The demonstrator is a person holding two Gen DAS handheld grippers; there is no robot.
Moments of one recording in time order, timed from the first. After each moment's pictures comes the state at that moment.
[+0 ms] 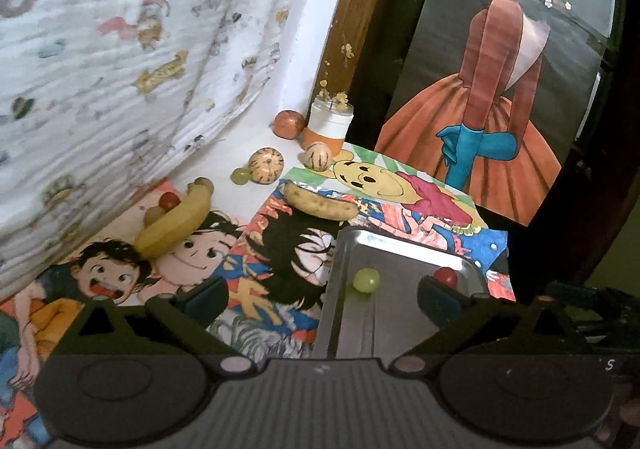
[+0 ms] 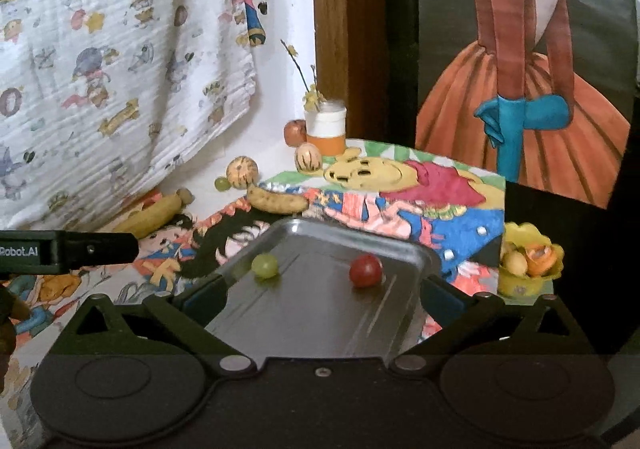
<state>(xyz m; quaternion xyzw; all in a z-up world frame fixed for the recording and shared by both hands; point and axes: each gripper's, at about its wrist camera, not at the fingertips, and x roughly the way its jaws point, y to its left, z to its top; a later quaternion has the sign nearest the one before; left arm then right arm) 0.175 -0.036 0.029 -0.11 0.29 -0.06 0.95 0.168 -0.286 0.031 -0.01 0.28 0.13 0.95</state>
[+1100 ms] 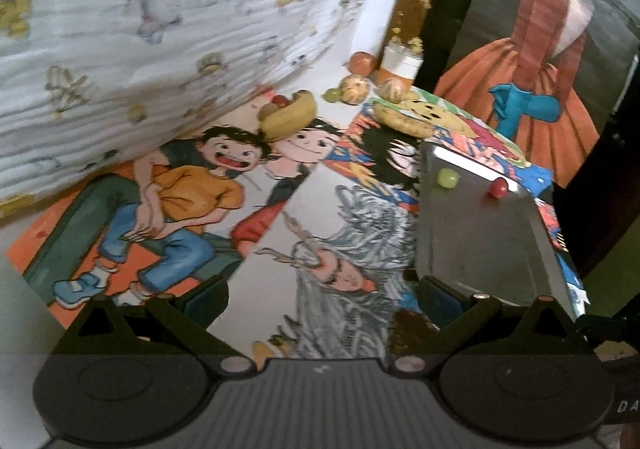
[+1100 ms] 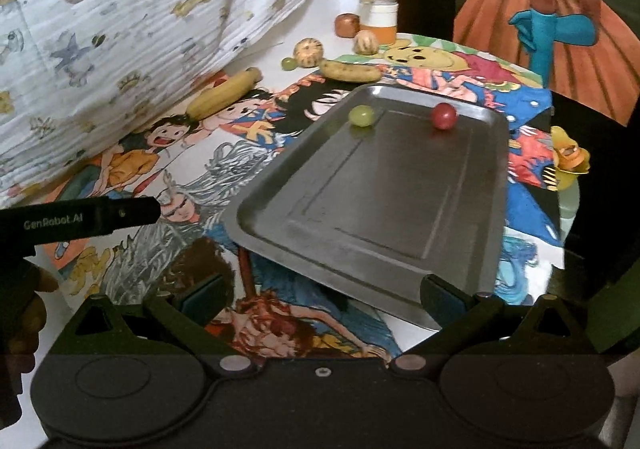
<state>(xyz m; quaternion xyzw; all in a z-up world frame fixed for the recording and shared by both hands) 0.088 0.034 -0.013 -0.13 0.36 0.01 0.92 0.087 -0.217 0.001 -0.02 0.41 0.16 0.90</state>
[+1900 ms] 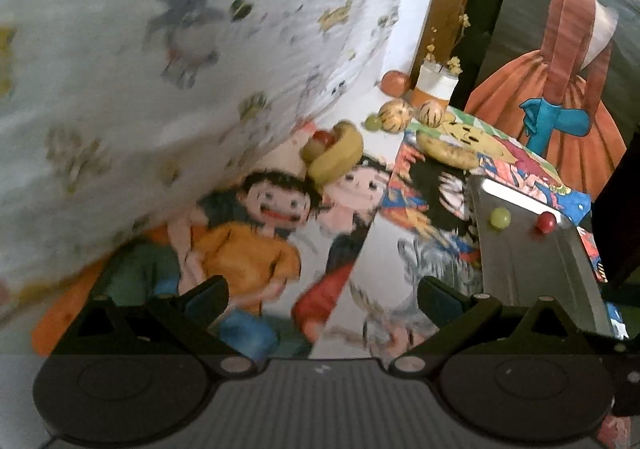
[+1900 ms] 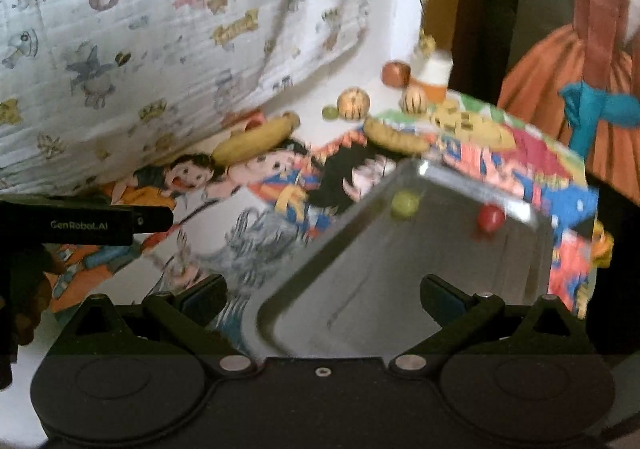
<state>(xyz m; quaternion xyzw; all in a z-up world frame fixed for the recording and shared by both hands) 0.138 0.070 -0.002 -0.10 0.35 0.03 0.93 0.150 -0.180 0.033 -0.08 0.34 0.21 0.91</state>
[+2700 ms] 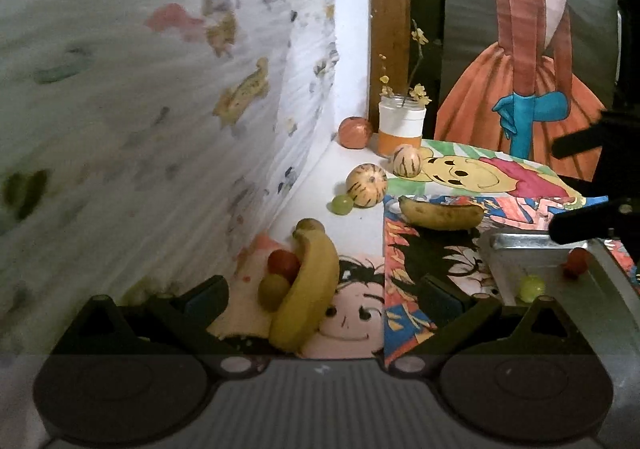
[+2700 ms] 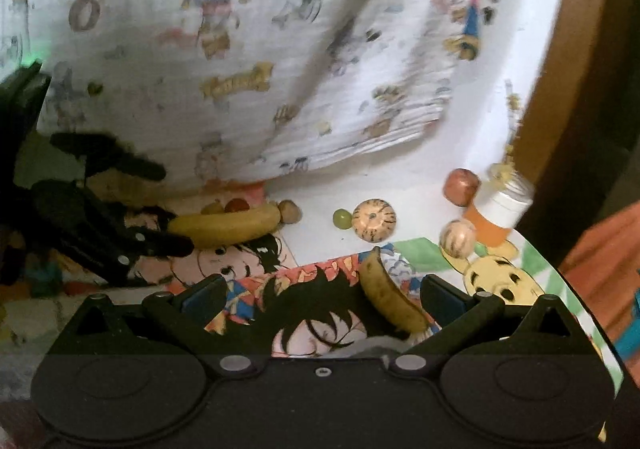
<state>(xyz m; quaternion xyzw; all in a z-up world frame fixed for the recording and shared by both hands) 0.257 0.057 0.005 0.02 0.28 -0.03 0.96 0.333 -0.179 0.050 -0.22 0.26 0.39 0.86</state>
